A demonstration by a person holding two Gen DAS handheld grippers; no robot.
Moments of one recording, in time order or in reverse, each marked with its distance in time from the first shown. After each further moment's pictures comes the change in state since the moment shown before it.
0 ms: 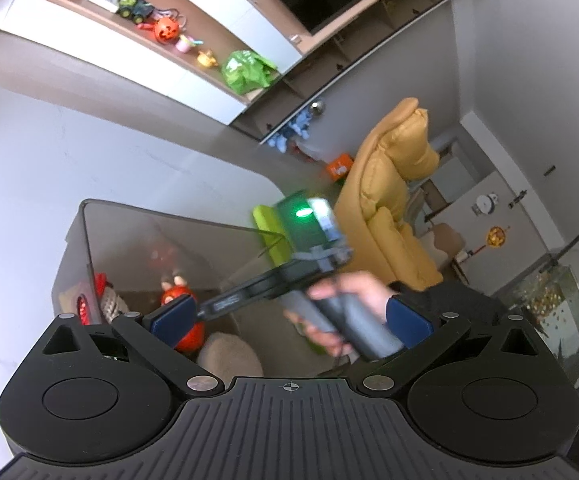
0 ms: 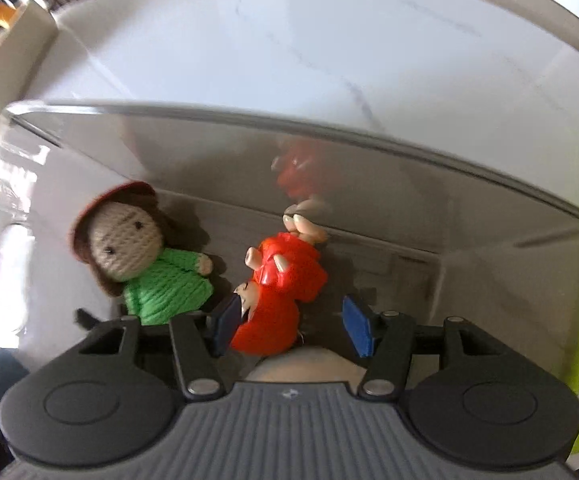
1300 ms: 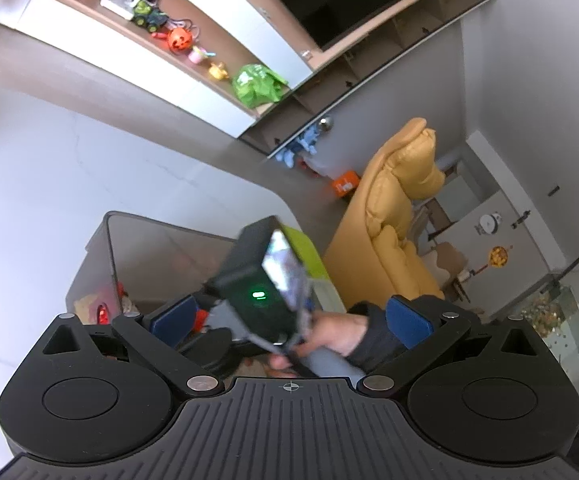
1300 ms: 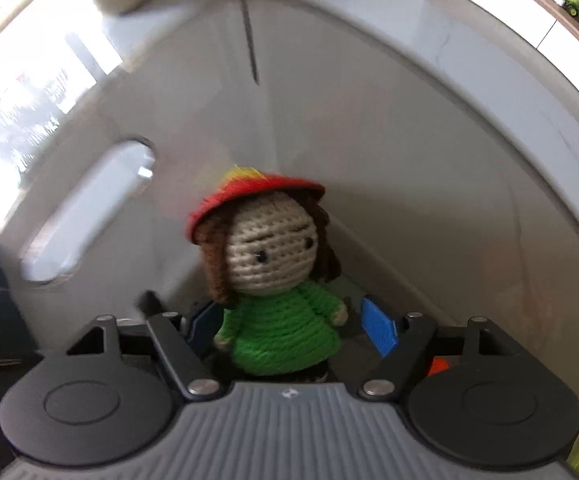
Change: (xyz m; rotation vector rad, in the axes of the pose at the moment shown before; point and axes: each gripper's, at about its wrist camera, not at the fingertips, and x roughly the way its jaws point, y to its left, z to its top) left arm -0.015 0.012 0.002 -0.038 -0.038 0.013; right arm 0.064 0.132 0.001 -0.485 -0.084 -0.013
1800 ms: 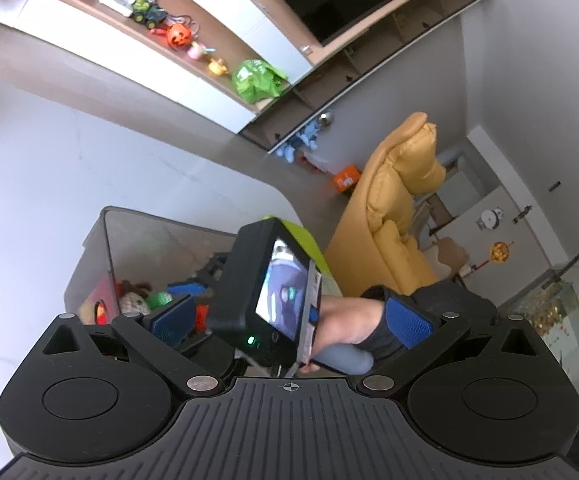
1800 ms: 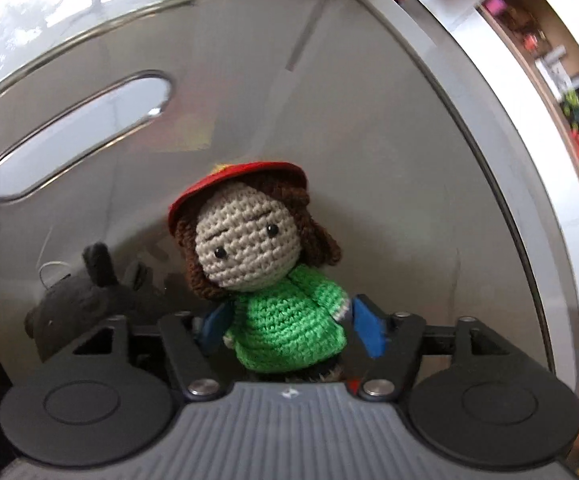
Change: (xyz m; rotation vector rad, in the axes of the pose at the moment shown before) left arm 0.000 -0.001 0.000 0.011 0.007 0.004; right arm -0.001 0.025 0.002 -0.271 0.001 -0.275
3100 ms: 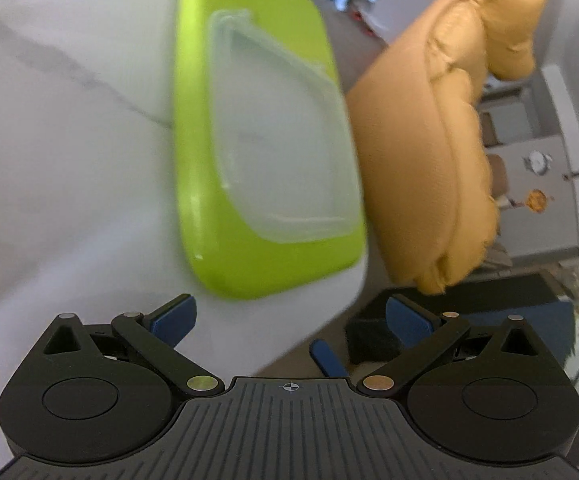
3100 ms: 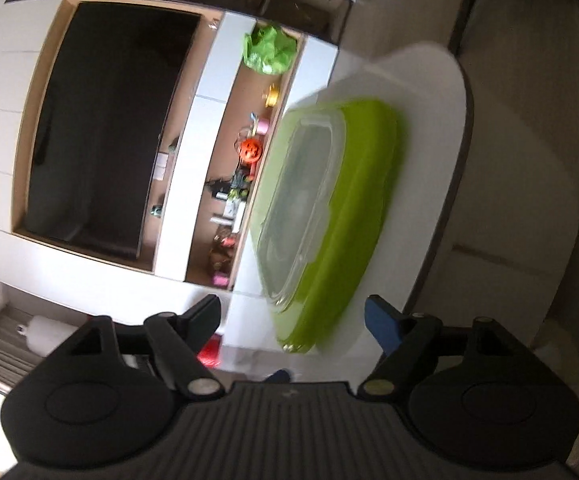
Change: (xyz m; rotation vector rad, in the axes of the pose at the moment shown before) left arm 0.441 -0.107 -0.149 -0.271 0.446 0.103; right arm 0.009 -0.125 -0.619 1.940 -1.035 0.545
